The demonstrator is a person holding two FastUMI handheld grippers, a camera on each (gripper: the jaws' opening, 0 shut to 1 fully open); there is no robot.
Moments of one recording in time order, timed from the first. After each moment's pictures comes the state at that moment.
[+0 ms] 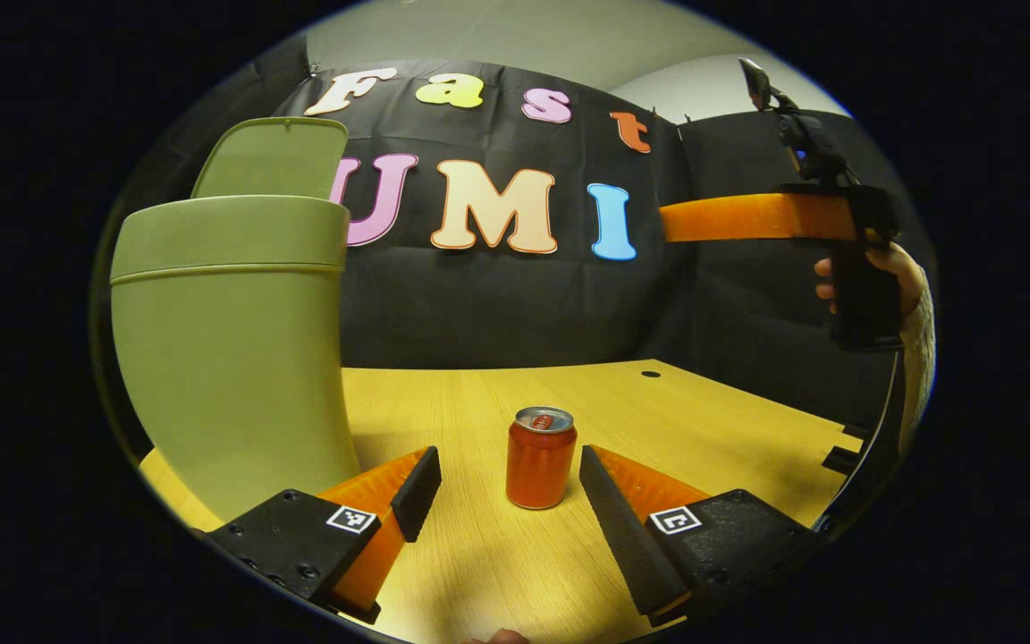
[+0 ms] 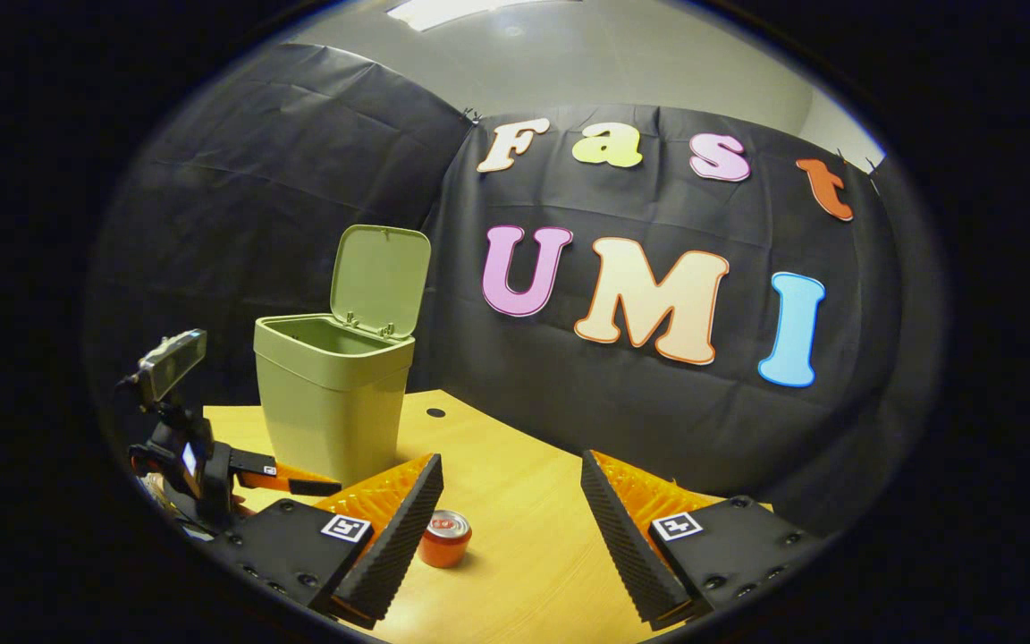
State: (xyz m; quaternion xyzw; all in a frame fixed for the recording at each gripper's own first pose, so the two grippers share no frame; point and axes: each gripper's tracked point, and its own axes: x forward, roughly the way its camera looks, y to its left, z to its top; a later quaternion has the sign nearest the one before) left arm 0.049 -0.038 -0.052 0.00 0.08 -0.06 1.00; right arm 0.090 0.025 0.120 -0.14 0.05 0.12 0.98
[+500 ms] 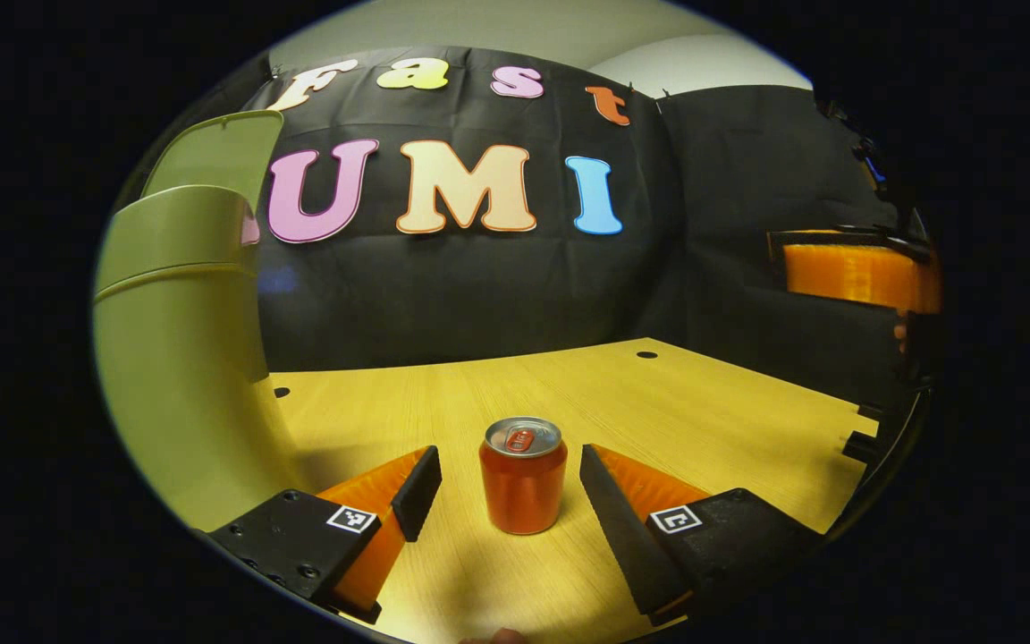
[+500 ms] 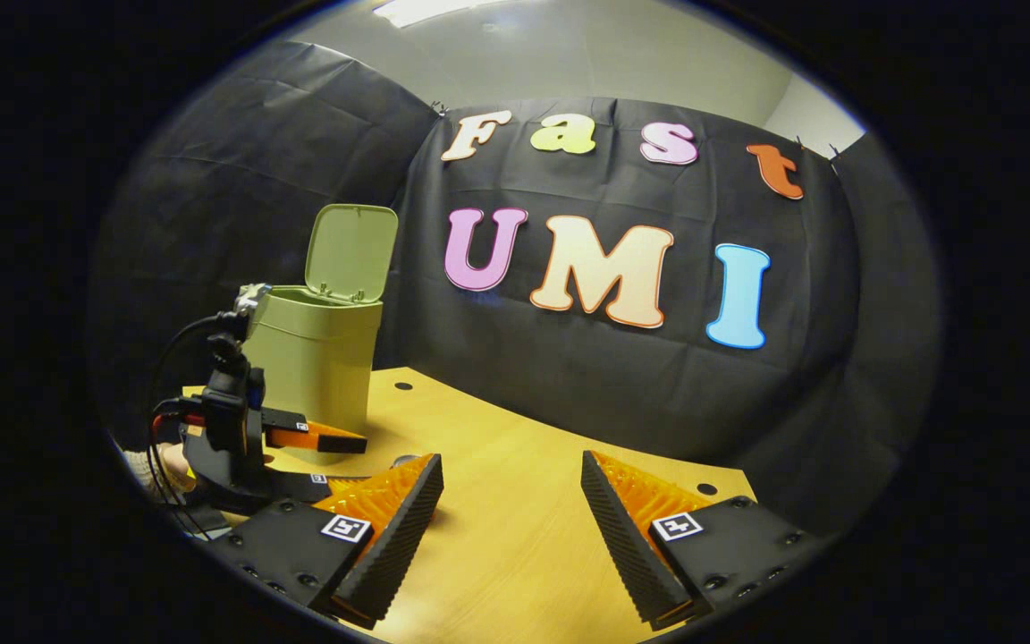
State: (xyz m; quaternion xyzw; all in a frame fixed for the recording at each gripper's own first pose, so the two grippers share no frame) left arm 0.096 -0.062 -0.068 0.03 0.11 -0.08 0.99; right arm 0.040 -0.030 0.065 -0.13 0.07 0.07 0.99
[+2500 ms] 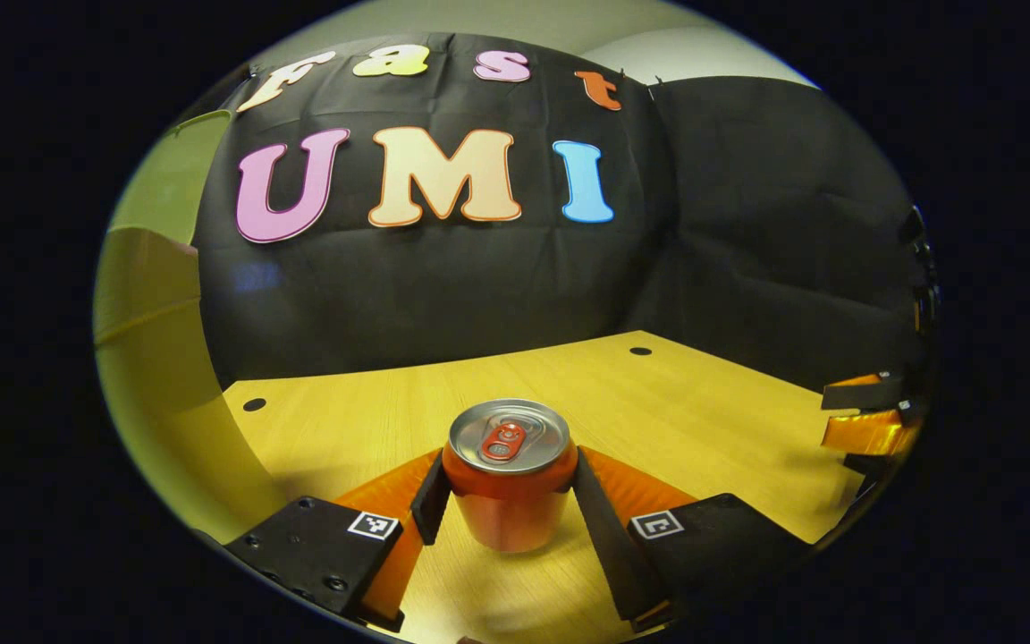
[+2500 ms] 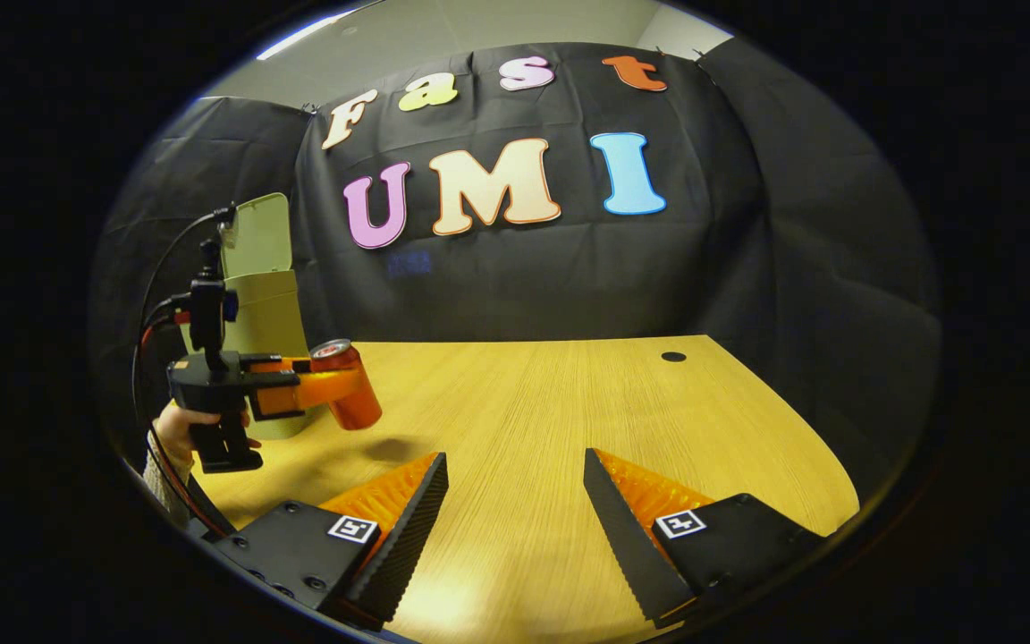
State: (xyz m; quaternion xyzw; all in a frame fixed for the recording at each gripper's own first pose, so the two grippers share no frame) left arm 0.126 -0.079 -0.043 0.03 0.13 -0.10 0.99; right arm 0.002 -0.114 -0.044 0.04 0.16 -0.02 0.99
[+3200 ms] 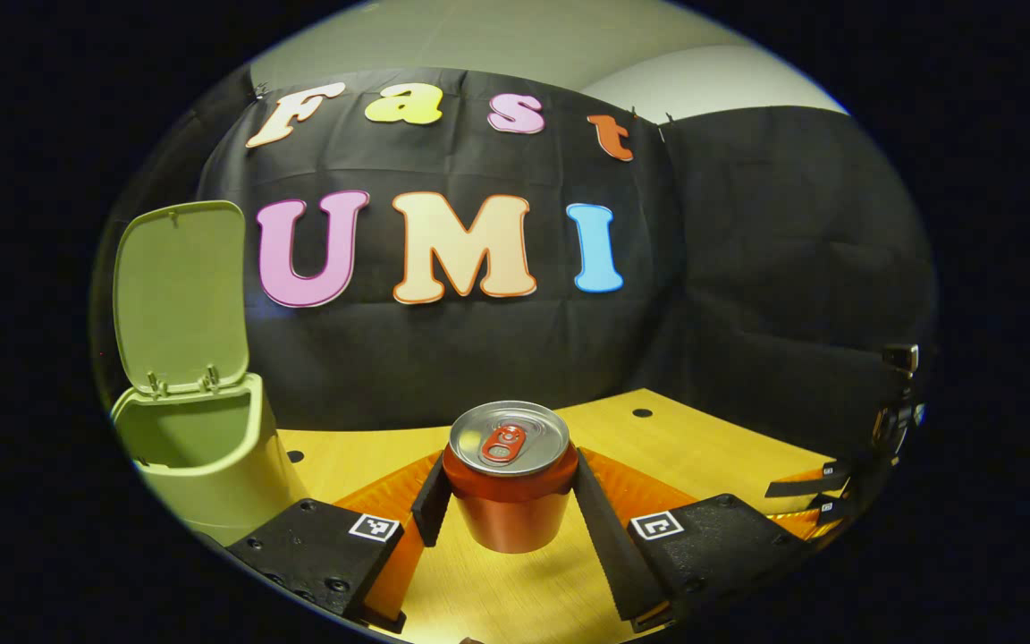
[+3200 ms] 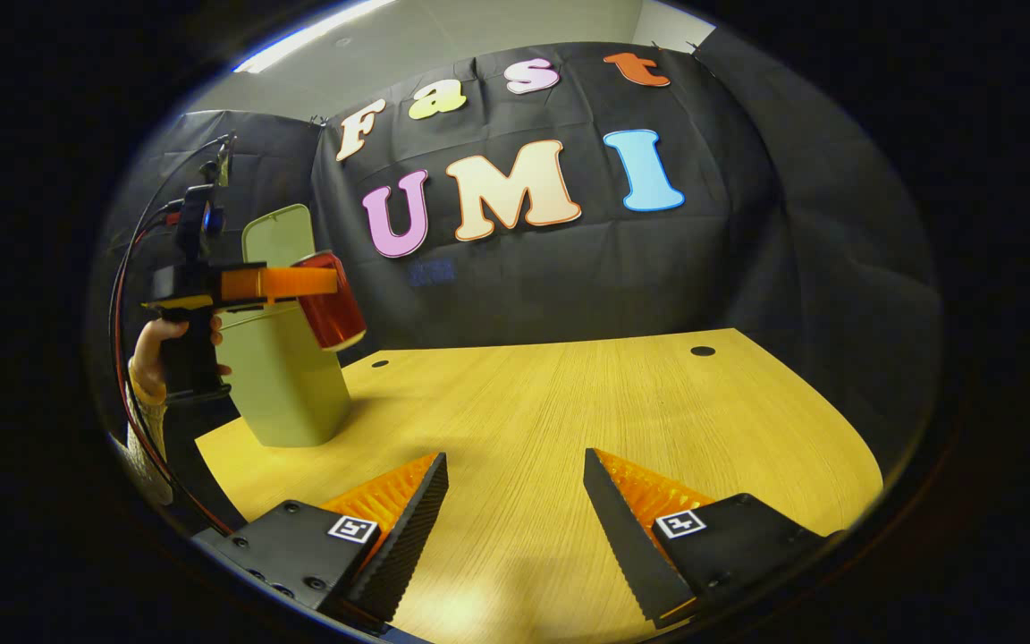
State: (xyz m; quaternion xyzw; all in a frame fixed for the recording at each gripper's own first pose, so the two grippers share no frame) left arm 0.109 -0.054 0.089 0.01 0.06 -0.08 0.99; right arm -0.003 -0.096 -0.049 0.06 0.15 0.03 0.99
